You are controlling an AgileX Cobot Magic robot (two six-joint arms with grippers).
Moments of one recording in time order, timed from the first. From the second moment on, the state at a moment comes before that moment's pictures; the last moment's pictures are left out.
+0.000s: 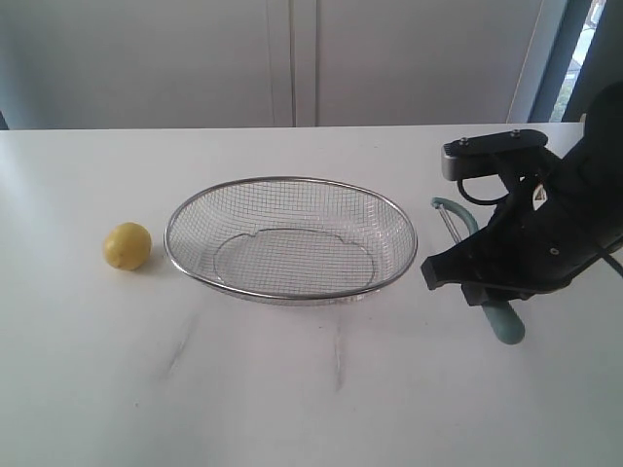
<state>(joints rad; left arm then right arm) -0.02 0.75 -0.76 -0.12 0.63 0.21 0.39 1.42 -0.92 0.00 0.79 0.11</state>
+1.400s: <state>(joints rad) -0.04 1.55 -1.20 -0.08 0.88 0.19 0.39 1.42 -0.92 0.00 0.79 0.09</state>
